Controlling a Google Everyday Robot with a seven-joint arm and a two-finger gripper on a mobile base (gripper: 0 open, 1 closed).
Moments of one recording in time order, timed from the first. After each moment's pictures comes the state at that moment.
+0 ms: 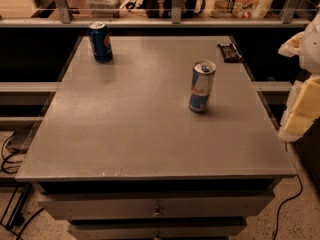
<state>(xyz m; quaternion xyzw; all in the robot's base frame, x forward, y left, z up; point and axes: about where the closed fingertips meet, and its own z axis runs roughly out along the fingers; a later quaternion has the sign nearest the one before) 0.438 -0.217 0.976 -0.60 0.78 -0.03 0.16</state>
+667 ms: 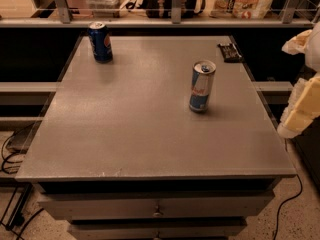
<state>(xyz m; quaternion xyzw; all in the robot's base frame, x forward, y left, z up) 0.444 -0.219 0.978 -0.59 0.78 -0.02 0.20</state>
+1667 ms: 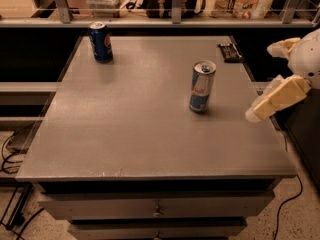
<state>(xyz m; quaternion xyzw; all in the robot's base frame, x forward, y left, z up) 0.493 -0.199 0.958 -0.53 0.77 0.09 0.35</state>
